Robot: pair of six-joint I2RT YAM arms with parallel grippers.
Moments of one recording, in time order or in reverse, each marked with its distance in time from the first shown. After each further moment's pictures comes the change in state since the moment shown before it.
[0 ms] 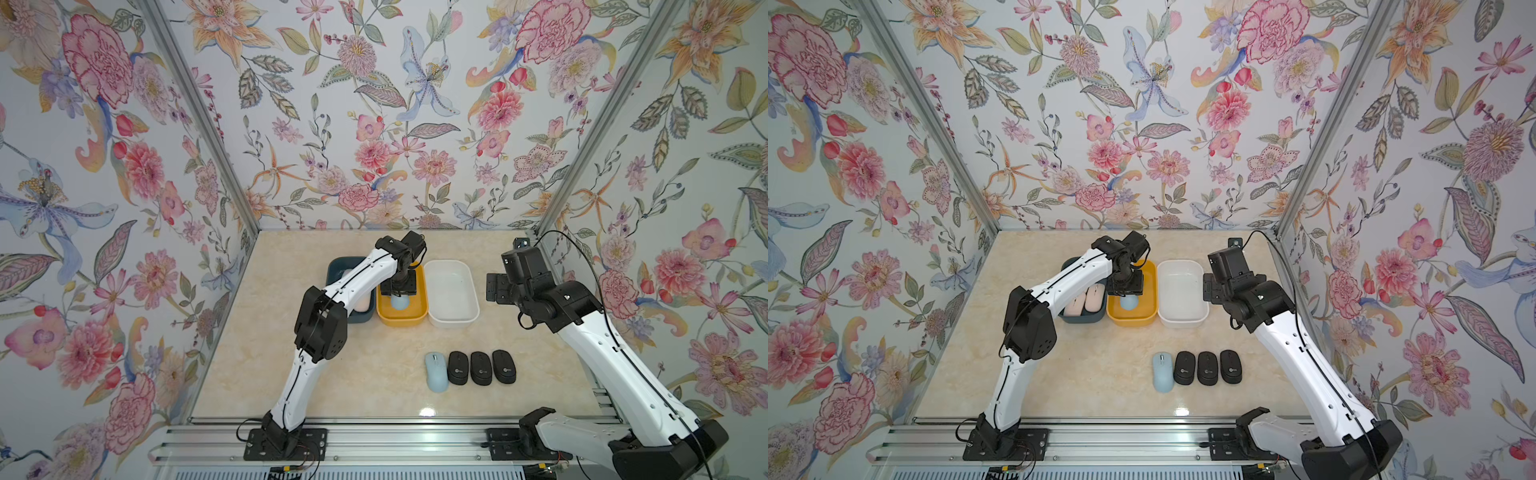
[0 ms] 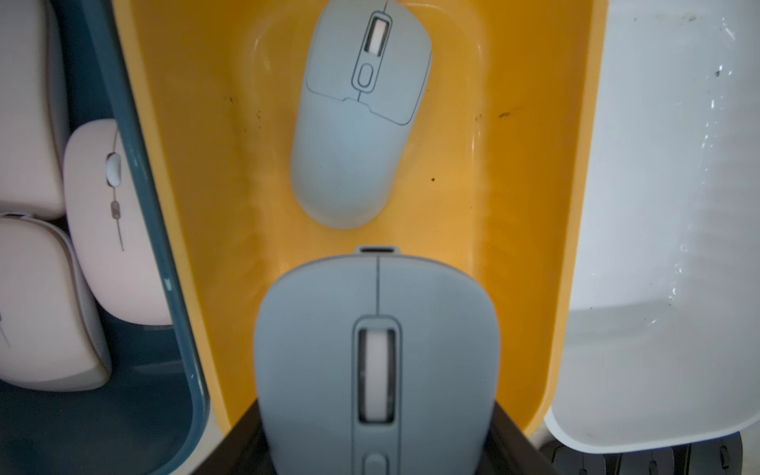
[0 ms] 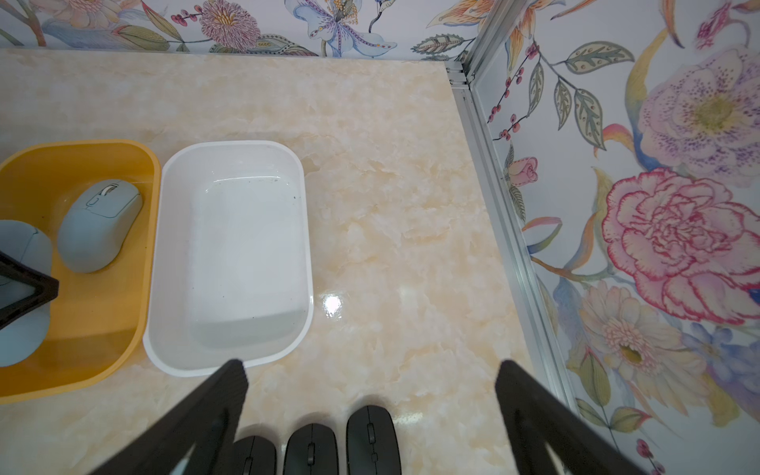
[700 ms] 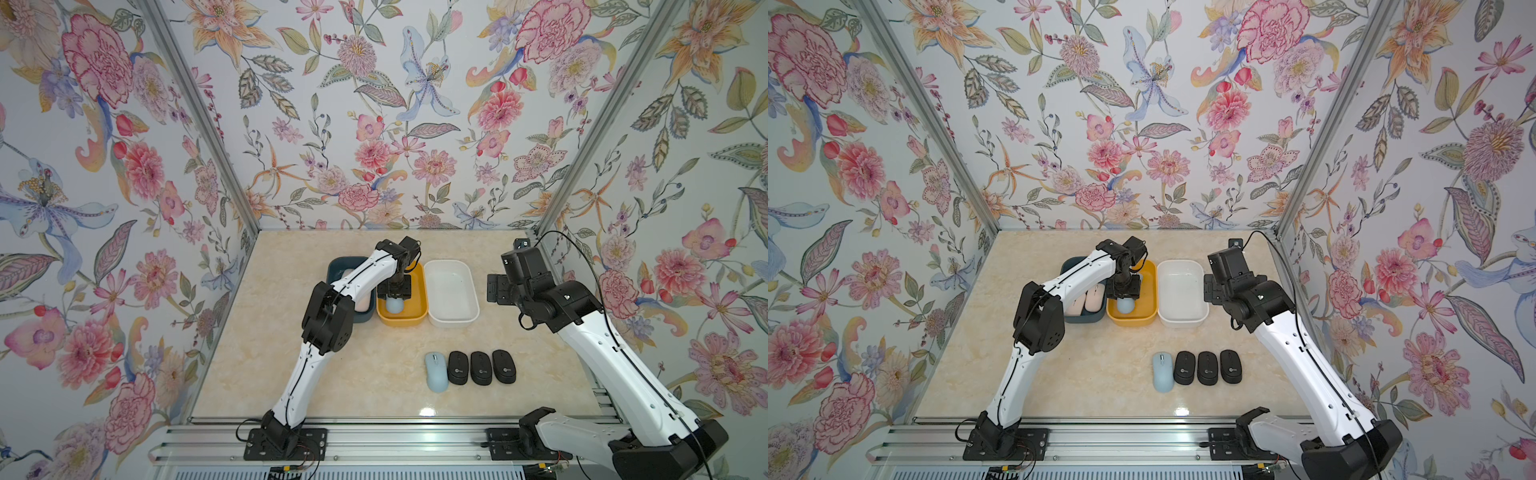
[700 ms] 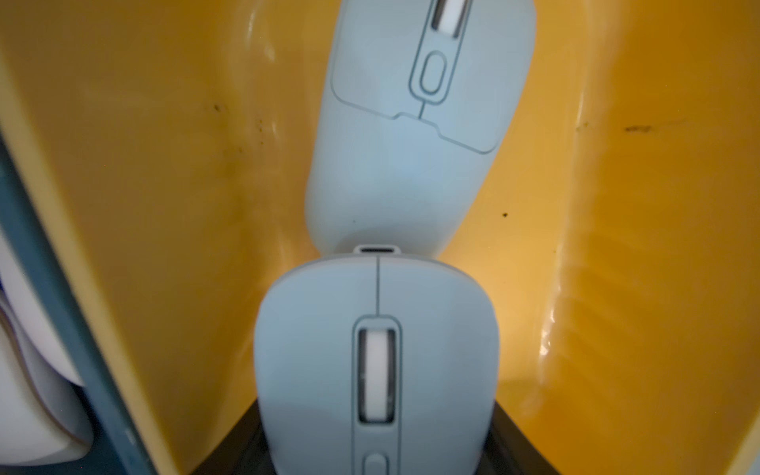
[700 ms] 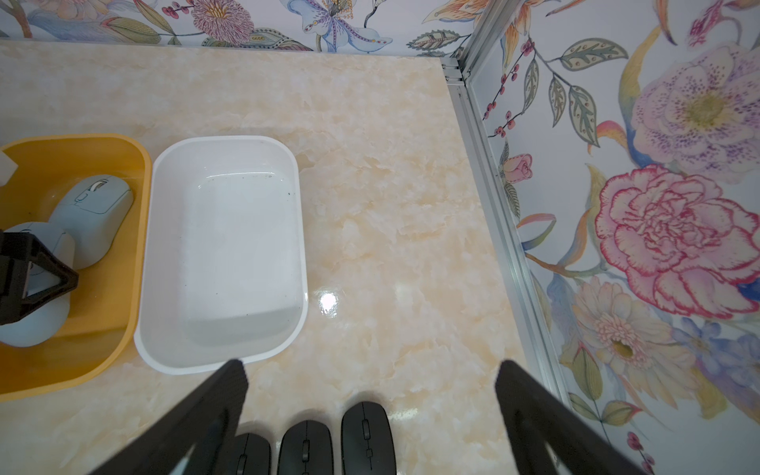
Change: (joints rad) left arm 0.041 0.114 0.023 -0.001 0.005 0.041; right arm 0.000 0.000 -0.001 -0.010 0.010 0.000
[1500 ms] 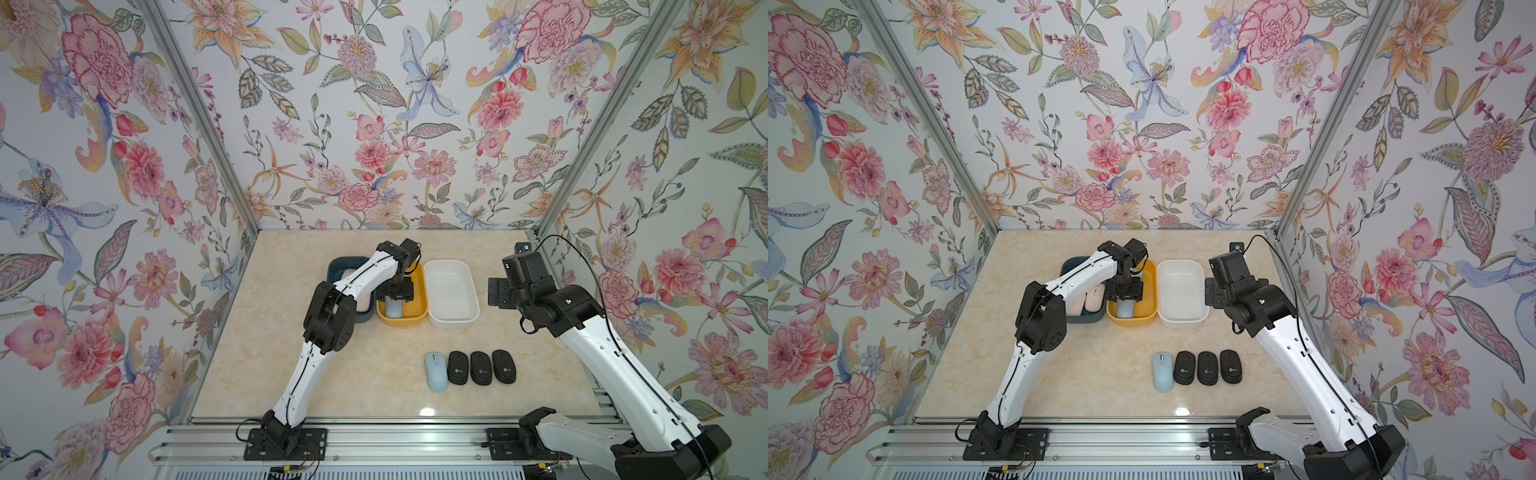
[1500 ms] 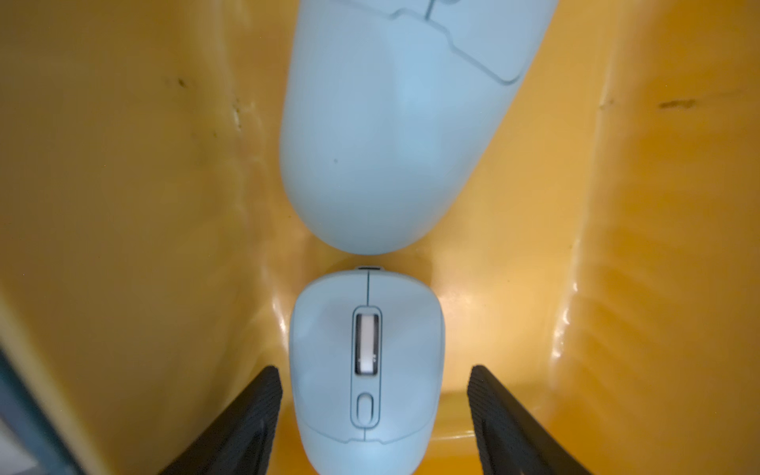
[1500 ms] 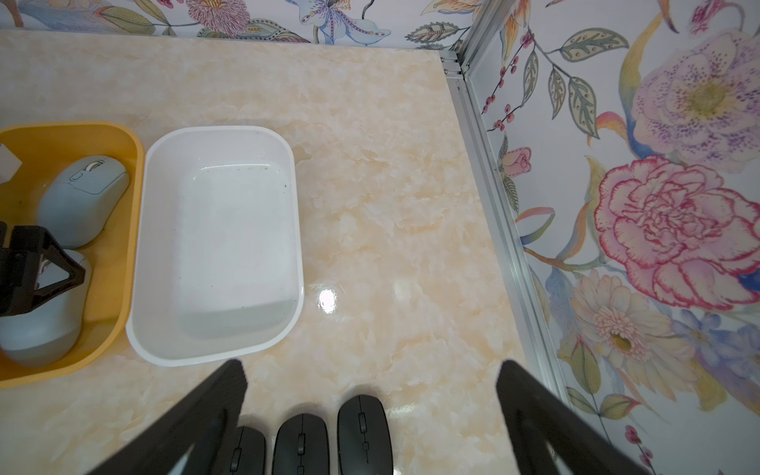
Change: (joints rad) left arm -0.005 0.000 0.003 -0.005 0.018 -0.001; right arm 0.000 -0.029 -0.035 0.000 0.001 0.001
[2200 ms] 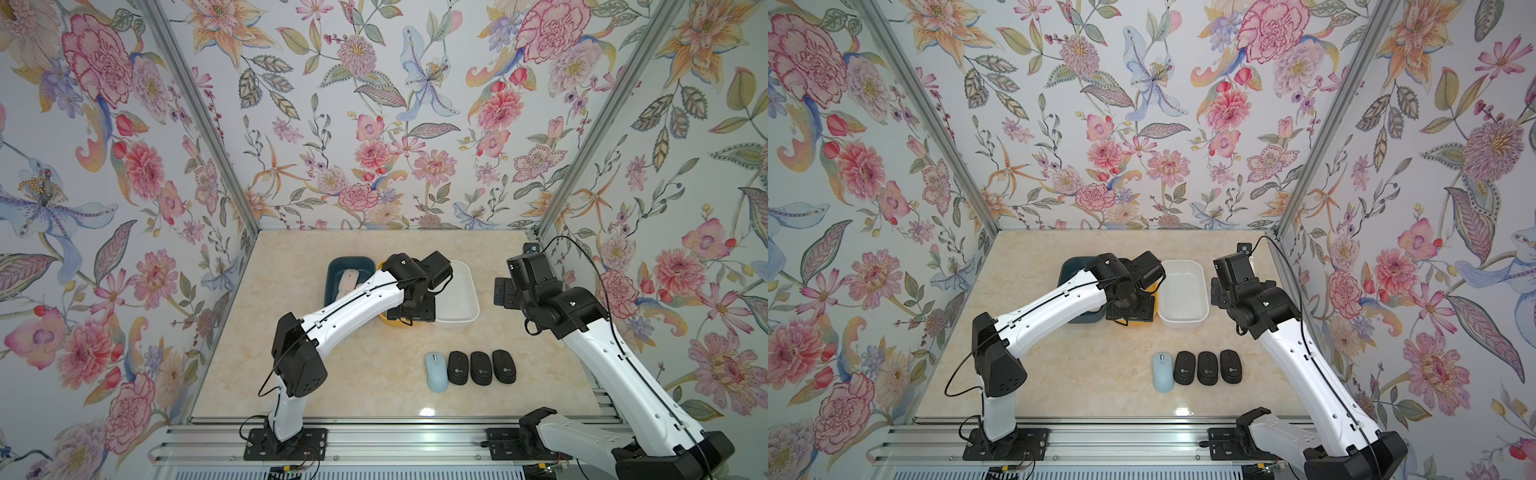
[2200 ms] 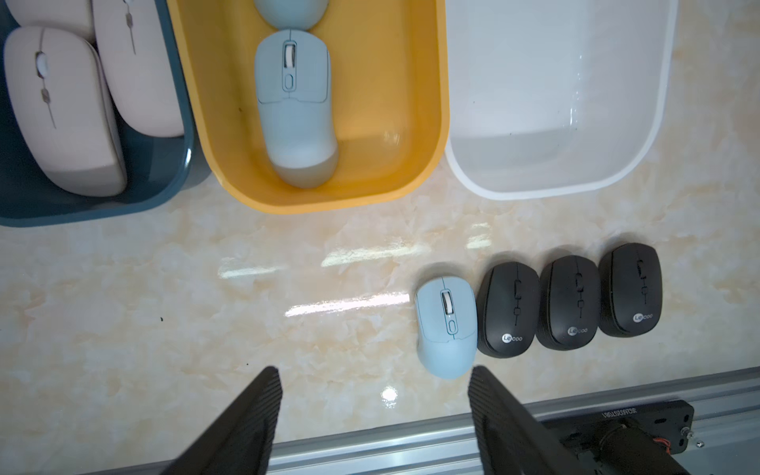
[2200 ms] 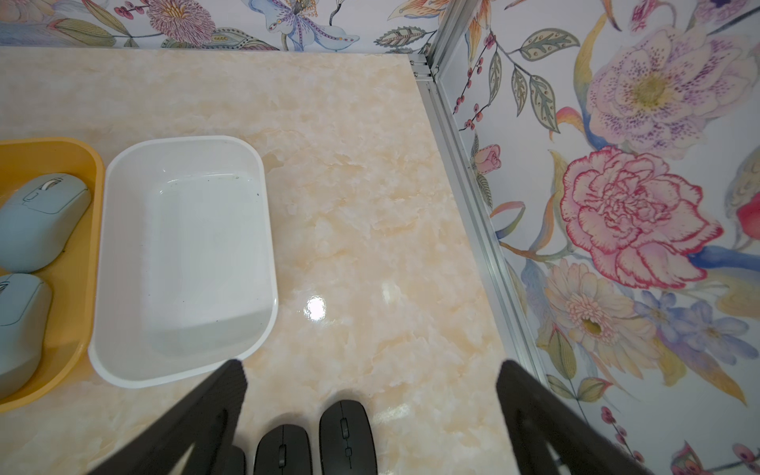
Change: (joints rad) left arm -0.343 -0.437 -0.225 -0.135 -0.105 -0.271; right arm -0.026 -0.019 -0.013 -0.004 0.052 0.012
